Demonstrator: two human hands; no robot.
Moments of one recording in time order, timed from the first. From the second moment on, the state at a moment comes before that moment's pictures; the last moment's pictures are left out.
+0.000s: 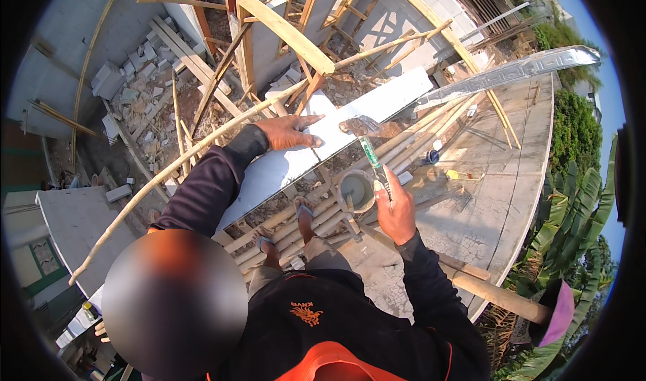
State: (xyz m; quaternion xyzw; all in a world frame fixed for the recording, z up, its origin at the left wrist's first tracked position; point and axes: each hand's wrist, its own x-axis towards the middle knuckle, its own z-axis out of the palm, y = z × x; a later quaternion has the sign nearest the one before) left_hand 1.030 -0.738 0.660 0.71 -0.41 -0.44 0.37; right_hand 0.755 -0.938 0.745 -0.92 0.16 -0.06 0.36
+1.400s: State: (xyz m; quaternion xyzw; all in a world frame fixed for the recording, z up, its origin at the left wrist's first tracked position) left_hand 0.693 -0.589 0.698 0.93 0.13 0.16 0.31; right_hand 0.943 -0.856 0.743 -0.87 -0.42 0.10 0.24
